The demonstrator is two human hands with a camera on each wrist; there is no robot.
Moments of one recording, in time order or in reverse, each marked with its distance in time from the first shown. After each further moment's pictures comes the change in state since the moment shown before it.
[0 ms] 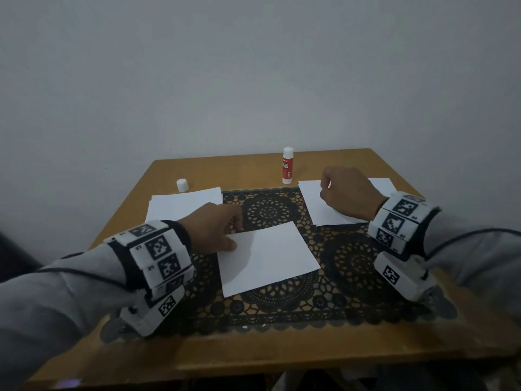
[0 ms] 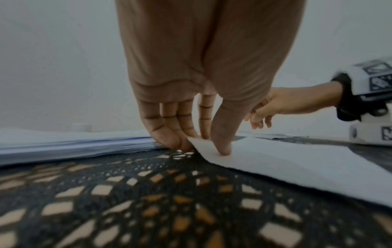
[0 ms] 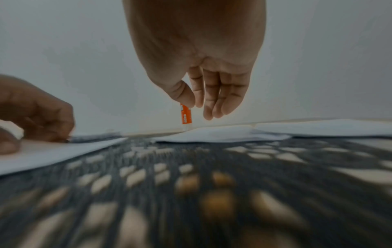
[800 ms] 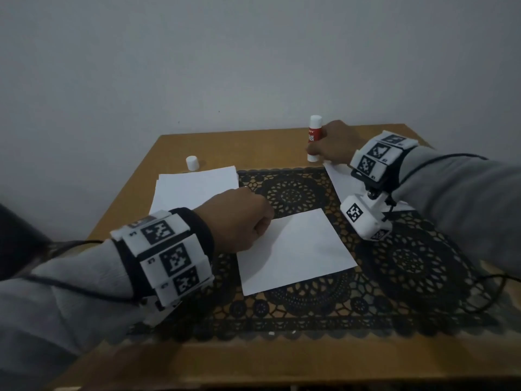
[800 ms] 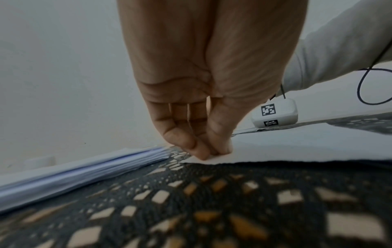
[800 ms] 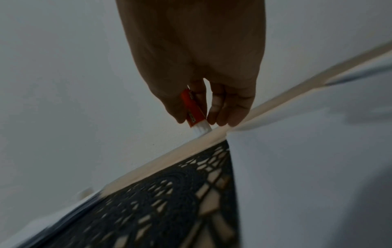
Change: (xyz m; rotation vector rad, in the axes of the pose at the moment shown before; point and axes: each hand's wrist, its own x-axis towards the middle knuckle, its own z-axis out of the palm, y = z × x) left_hand 0.001 0.010 0.000 0.143 -0.052 0.167; right_hand 0.090 -0.039 0.036 0.236 -0.093 0.171
